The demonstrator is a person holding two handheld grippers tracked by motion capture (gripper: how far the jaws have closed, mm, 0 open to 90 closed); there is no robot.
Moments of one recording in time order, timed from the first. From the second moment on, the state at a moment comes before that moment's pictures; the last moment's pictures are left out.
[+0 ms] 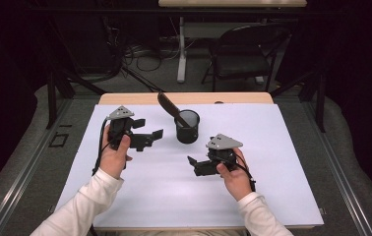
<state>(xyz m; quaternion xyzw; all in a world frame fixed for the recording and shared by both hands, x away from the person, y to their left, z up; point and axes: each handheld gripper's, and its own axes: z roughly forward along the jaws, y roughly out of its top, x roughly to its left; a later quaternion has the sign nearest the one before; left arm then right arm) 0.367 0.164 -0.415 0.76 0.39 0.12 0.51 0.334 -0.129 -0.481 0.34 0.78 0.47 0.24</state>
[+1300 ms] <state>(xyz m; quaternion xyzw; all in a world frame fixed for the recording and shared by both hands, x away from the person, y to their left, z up) 0.301 0.197 -0.454 0.78 0.34 0.14 0.51 0.325 -0.137 -0.474 0.34 0.78 0.47 0.25</state>
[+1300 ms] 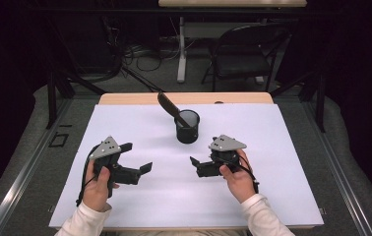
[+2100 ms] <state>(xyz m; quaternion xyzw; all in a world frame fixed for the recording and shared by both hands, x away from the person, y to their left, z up) 0.295 0.227 -0.491 0.75 0.35 0.15 0.54 0.302 -0.171 -0.493 0.37 0.77 0.45 0.25</state>
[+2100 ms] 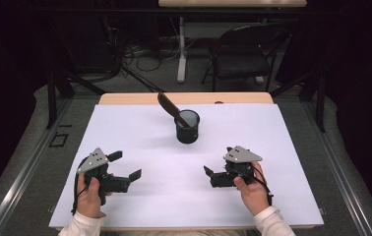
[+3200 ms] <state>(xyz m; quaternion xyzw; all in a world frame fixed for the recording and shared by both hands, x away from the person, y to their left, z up) 0.305 0.240 -0.516 0.75 0.37 0.14 0.53 0.309 -0.199 -0.522 0.43 0.74 0.46 0.24</state>
